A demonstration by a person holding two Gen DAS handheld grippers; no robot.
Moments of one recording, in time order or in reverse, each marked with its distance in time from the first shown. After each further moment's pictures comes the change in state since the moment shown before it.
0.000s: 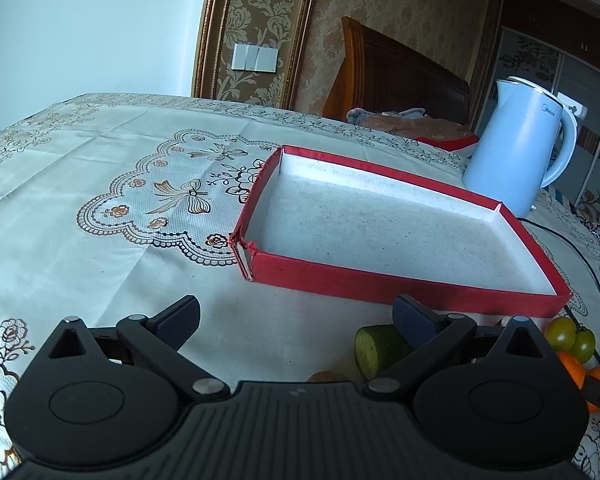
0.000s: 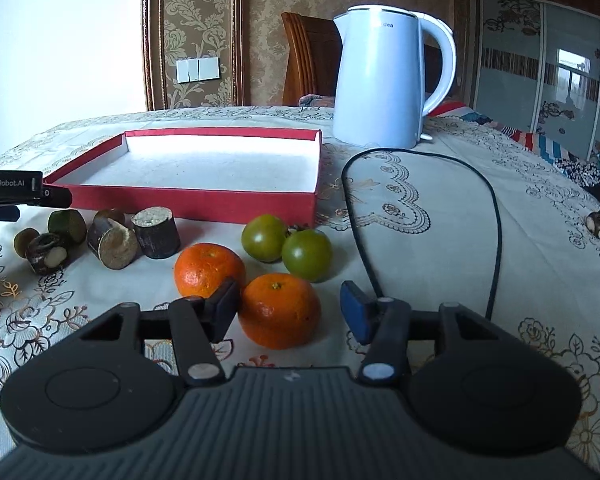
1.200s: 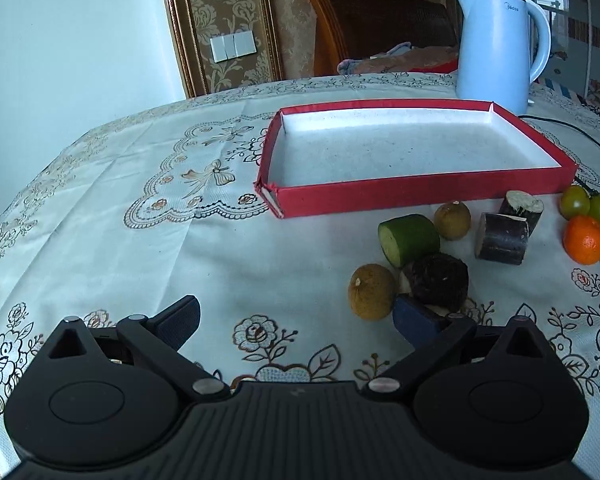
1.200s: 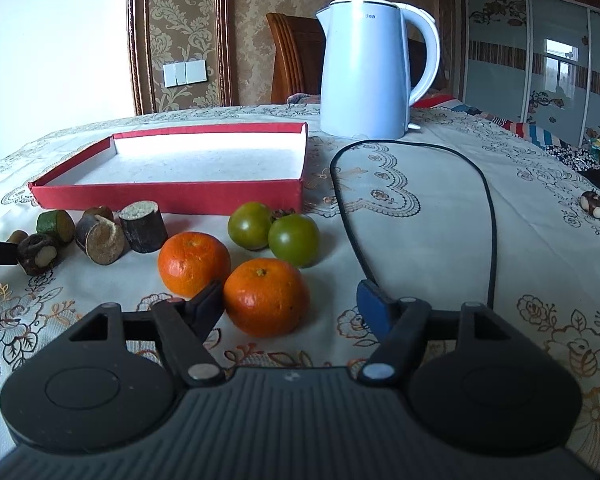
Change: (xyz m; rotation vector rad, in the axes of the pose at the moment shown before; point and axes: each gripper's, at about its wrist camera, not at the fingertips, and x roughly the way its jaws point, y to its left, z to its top) left arm -0.034 -0.010 -0.025 0.271 0.105 0.137; right arm 0.002 -0.001 -0.013 0.010 -0.008 -0.026
